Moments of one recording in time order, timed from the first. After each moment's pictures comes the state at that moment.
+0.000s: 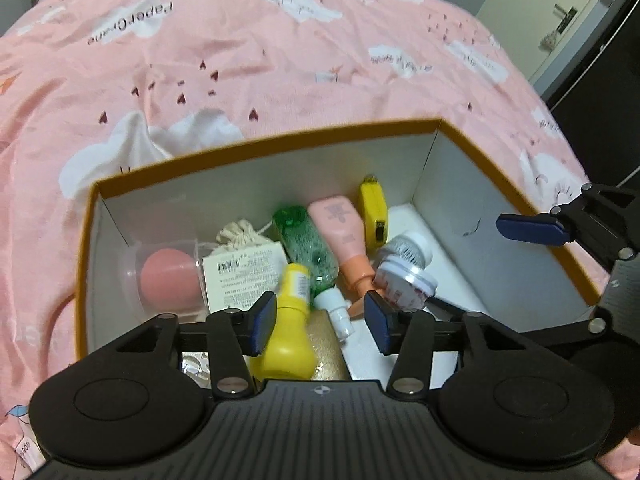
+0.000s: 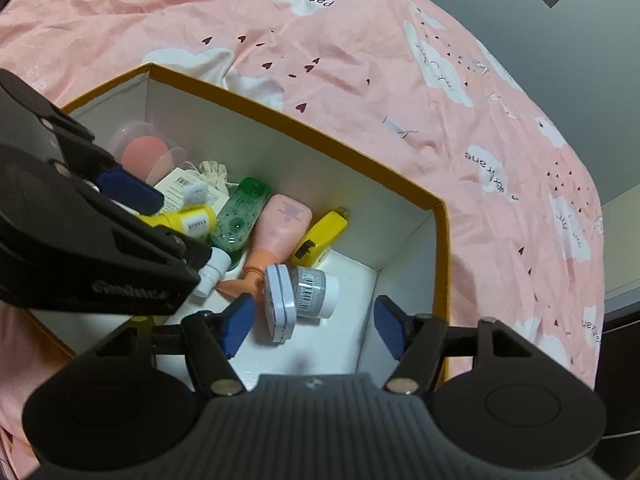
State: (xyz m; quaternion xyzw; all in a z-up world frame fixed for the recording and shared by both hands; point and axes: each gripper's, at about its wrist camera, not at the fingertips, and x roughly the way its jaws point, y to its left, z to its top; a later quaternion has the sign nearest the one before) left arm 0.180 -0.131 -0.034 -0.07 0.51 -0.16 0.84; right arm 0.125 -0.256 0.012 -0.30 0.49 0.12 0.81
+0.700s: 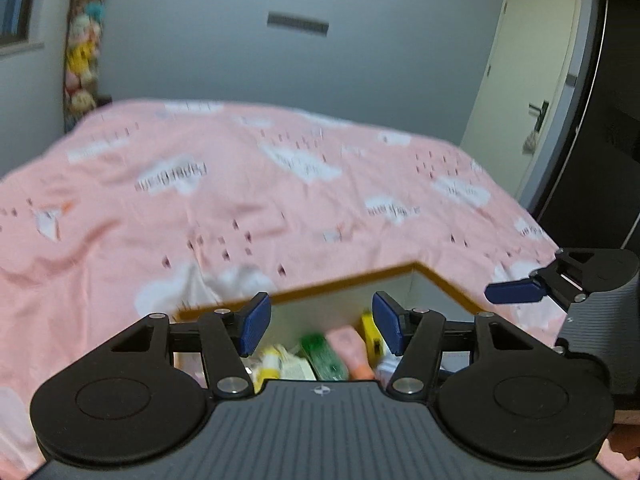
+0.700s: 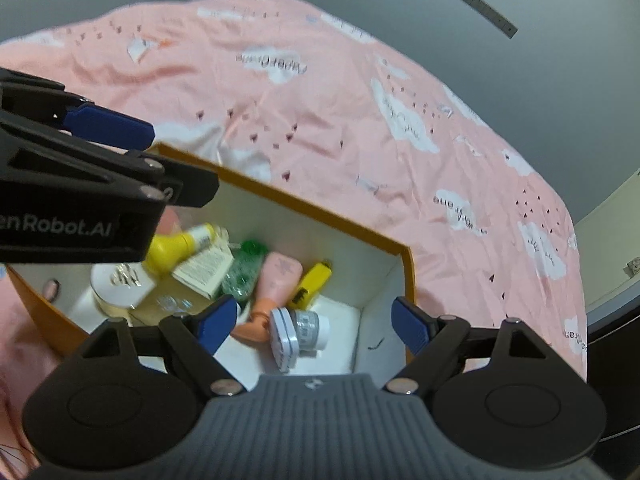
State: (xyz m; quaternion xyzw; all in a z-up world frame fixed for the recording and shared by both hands) left arm 0.114 -0.102 0.044 -0.06 0.29 -0.13 0.95; right arm 0.089 -0.245 0.063 -0.27 0.42 0.10 0.86
